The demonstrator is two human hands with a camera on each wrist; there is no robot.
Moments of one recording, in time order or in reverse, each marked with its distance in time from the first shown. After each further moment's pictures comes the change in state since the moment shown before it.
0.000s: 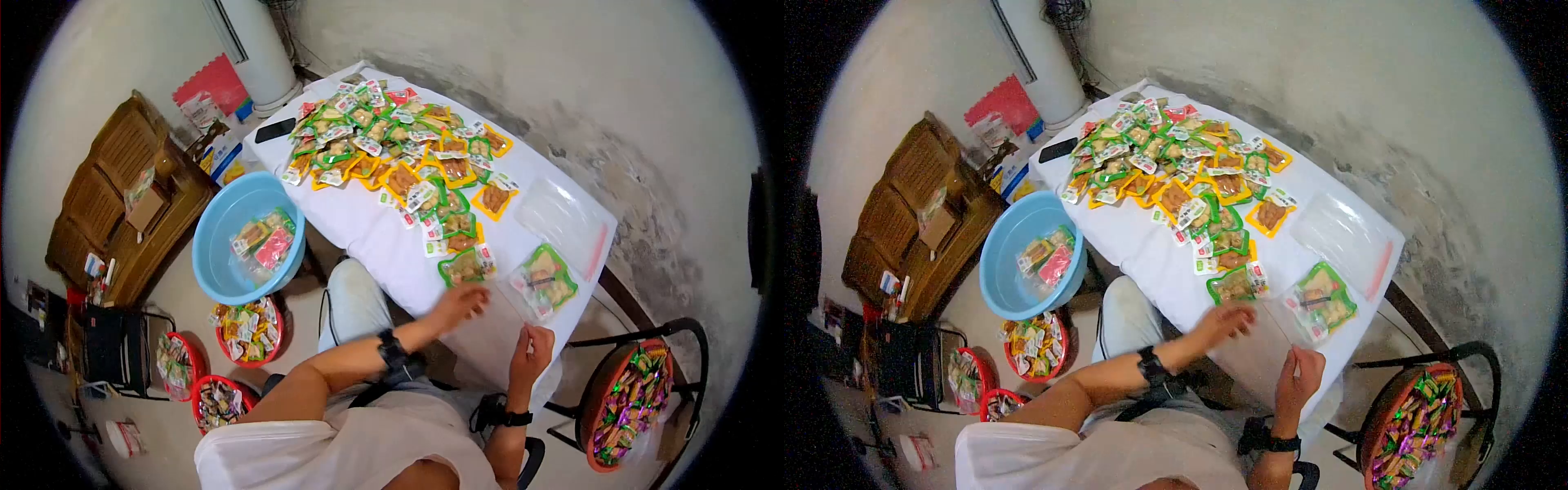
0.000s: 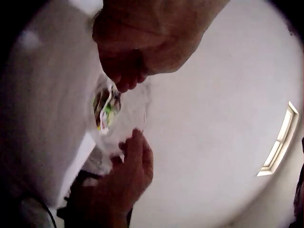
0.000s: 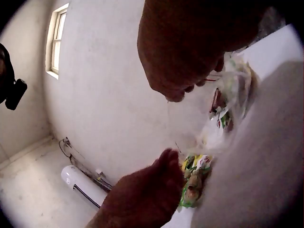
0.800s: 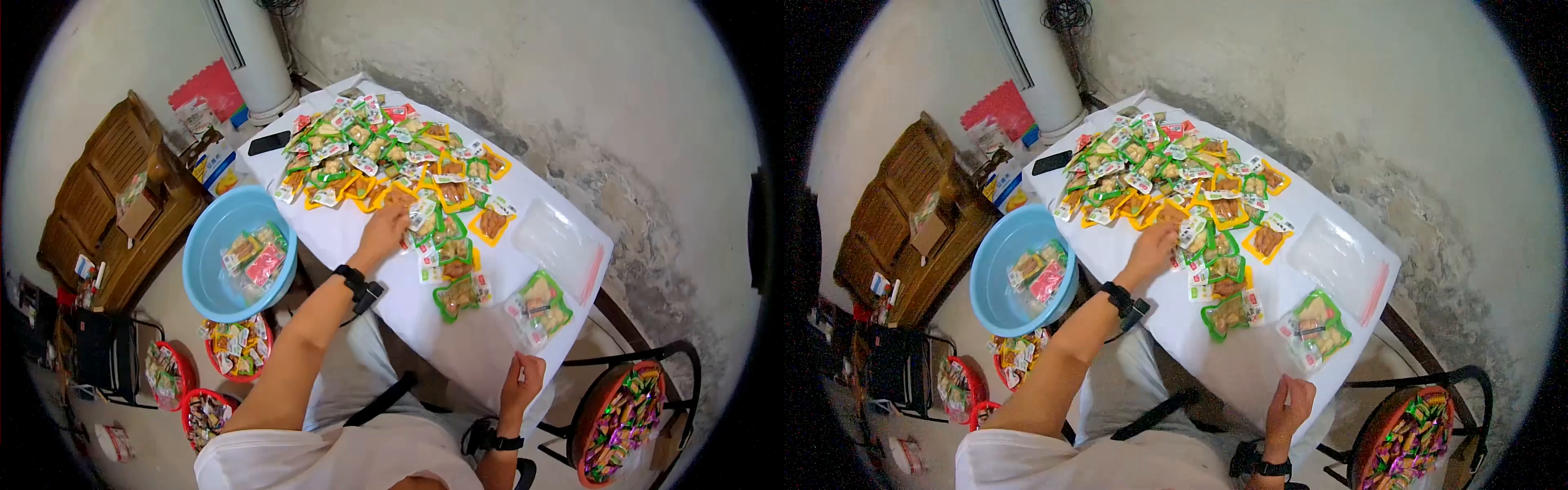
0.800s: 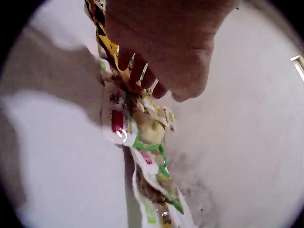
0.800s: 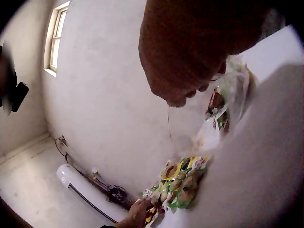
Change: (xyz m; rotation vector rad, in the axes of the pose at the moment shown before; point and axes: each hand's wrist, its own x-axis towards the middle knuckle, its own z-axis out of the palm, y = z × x) left_hand 0.058 0.105 -0.168 0.901 0.683 0.479; right_hand 0.000 -0.001 0.006 -0.080 -0.045 -0.007
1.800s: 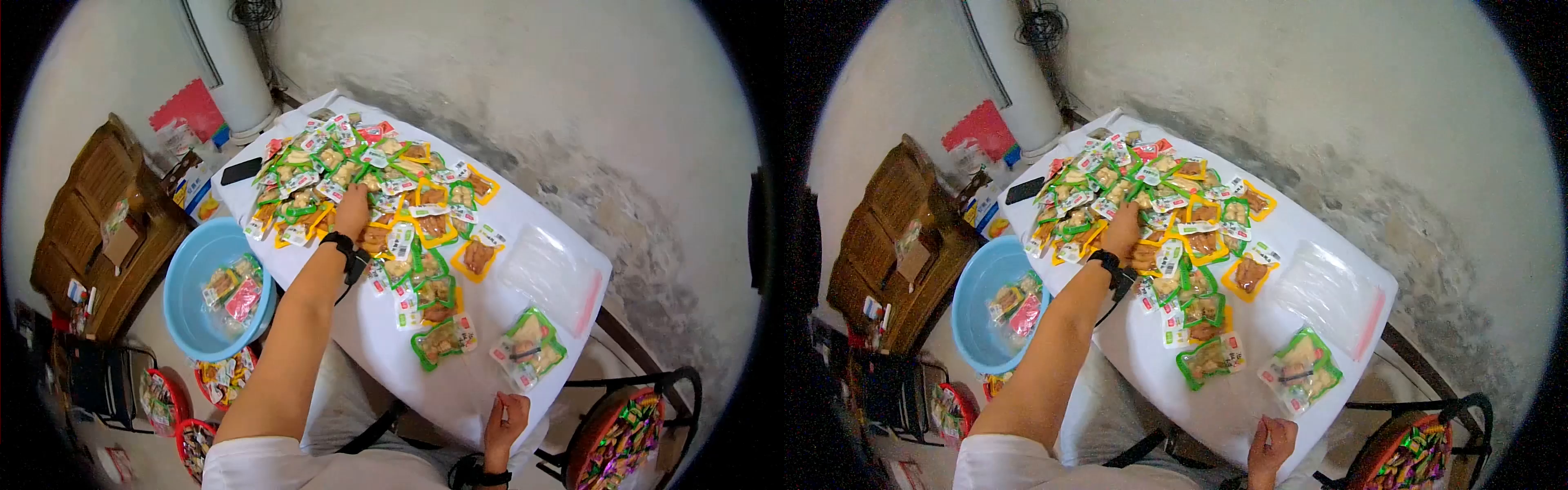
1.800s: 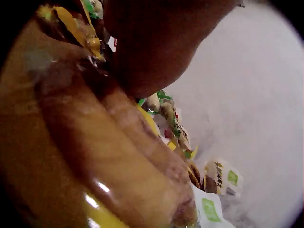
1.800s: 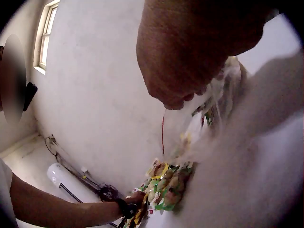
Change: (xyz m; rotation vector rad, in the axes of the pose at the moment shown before) left_hand 0.143 -0.063 0.017 0.618 -0.076 -0.058; right_hand 0.003 0.015 0.014 0.011 -0.070 0.167
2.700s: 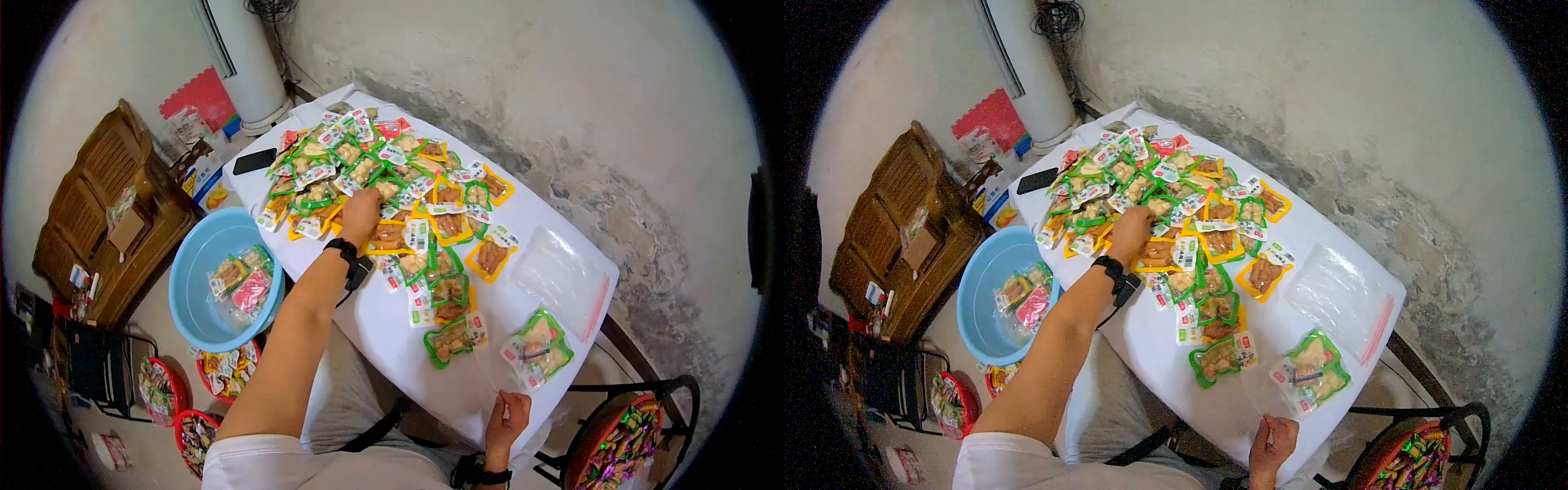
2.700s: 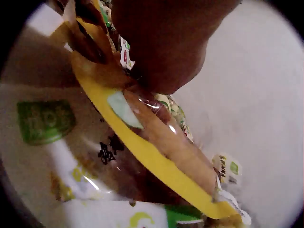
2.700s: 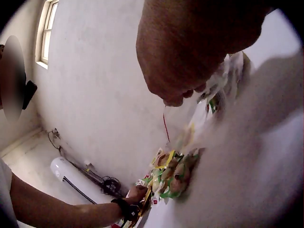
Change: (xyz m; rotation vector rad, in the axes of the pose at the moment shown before) left_hand -0.022 -0.013 -0.003 -0.078 0.225 0.123; right_hand -0.003 -0.008 0.007 -0.011 -0.049 0.005
